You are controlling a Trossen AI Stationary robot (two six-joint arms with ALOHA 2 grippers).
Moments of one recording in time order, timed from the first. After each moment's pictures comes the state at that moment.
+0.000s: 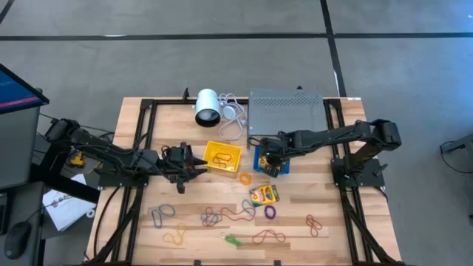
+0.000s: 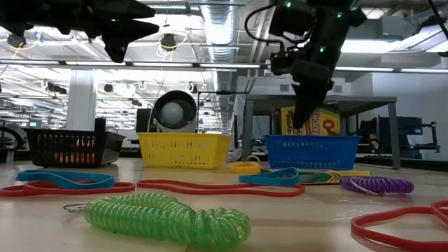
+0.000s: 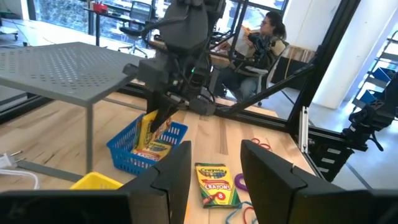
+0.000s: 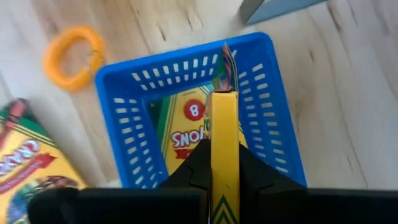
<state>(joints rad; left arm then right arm) -0.29 0.91 0.31 0.55 -0.37 -0.25 -0.04 1.60 1.05 -0.70 0.21 0.29</state>
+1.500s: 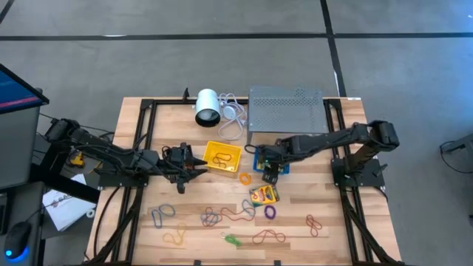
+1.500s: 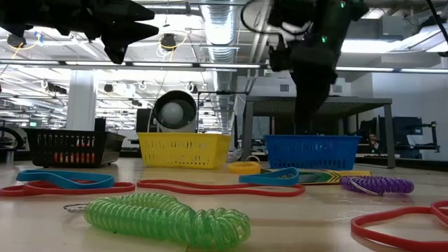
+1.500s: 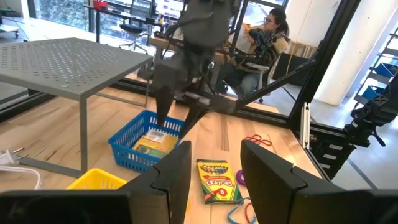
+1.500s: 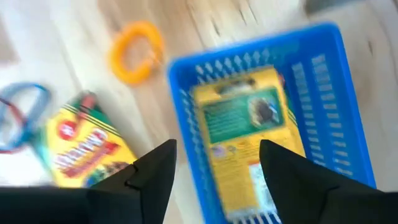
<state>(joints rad) -0.29 0.91 0.31 0.54 -0.37 -0.24 0.05 1.62 1.10 -0.73 0.13 0.39</state>
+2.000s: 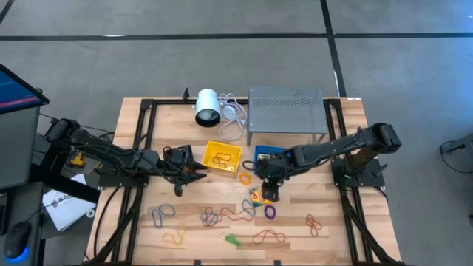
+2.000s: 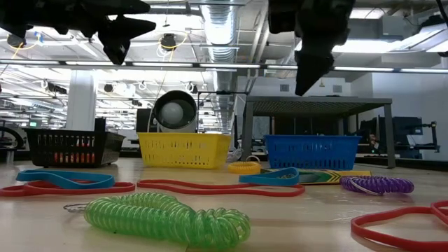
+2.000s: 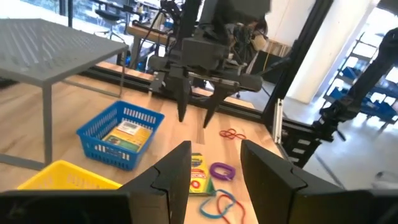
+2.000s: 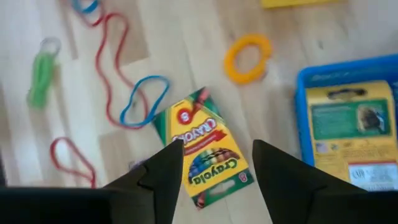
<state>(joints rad) -0.29 0.91 0.31 0.53 -0.28 -0.32 0.21 1.61 1.23 -0.77 0.05 0.49</state>
